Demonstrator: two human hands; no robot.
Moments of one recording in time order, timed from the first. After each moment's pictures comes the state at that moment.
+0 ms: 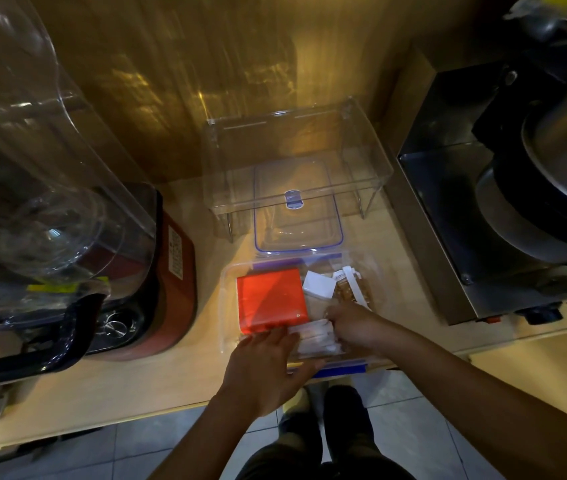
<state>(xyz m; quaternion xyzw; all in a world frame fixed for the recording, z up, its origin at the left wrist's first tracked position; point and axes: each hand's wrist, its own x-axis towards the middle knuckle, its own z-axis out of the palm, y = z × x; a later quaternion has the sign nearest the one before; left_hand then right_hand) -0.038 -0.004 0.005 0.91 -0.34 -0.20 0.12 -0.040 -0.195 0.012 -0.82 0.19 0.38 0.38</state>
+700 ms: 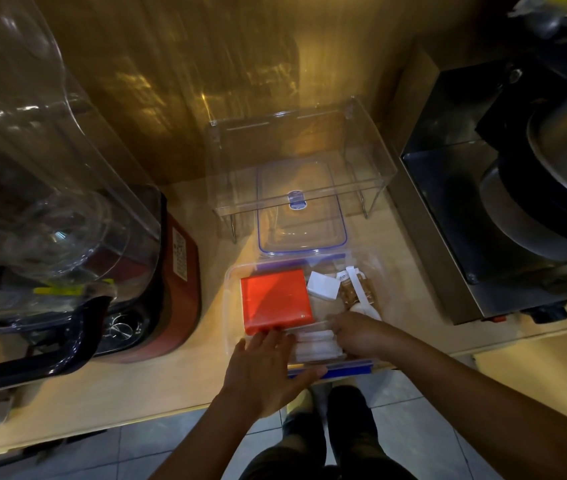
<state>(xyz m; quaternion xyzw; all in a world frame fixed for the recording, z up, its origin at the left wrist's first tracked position) -0.036 0.004 -0.008 0.92 -0.33 -0.20 0.11 -0.042 -0.190 -0.002 -0.83 0.15 0.40 0.36</state>
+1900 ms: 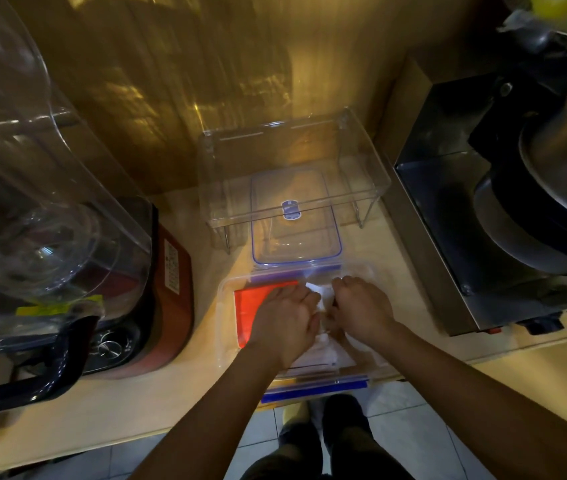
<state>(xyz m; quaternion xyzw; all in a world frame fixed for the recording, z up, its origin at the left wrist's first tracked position) 0.019 -0.061 0.019 0.90 -0.40 -0.13 0.11 -0.018 -0.207 0.004 -0.98 0.11 0.14 0.12</state>
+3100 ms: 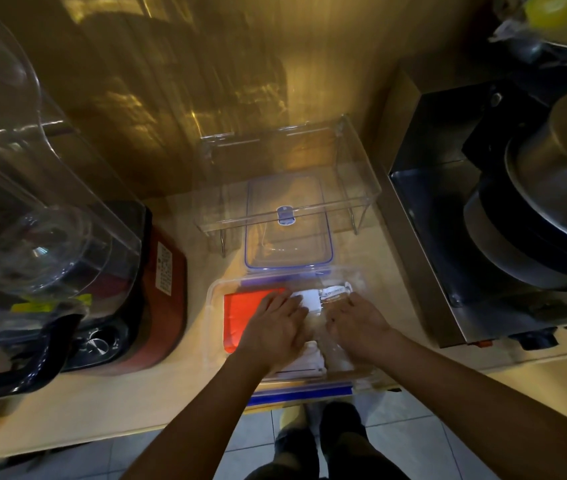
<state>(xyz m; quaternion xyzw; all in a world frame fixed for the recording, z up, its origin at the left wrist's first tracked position) 0.016 -0.062 -0.011 0.89 -0.43 -0.15 0.03 -0.031 -0.229 -0.013 -0.94 -0.19 0.23 -0.15</state>
